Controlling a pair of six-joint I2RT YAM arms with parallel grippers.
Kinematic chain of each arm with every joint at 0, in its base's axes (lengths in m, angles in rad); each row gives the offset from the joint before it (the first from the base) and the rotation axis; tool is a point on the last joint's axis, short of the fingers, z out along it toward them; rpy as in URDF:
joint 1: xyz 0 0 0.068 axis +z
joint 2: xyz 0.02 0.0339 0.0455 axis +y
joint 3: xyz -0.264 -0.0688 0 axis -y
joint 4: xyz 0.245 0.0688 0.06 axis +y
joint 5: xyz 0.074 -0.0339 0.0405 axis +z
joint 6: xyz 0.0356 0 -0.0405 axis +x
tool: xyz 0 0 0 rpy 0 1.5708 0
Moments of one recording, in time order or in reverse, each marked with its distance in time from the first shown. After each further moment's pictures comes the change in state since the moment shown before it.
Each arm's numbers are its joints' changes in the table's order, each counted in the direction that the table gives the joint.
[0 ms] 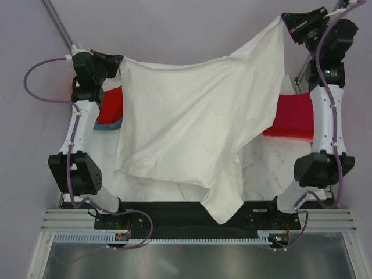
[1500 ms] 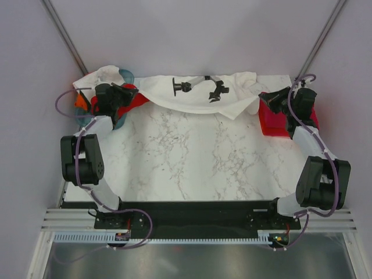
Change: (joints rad) left arm -0.003 0.192 -0.373 -0.380 -0.108 -0.002; right arm -0.036 -0.172 -0.980 -0.282 0.102 0.056
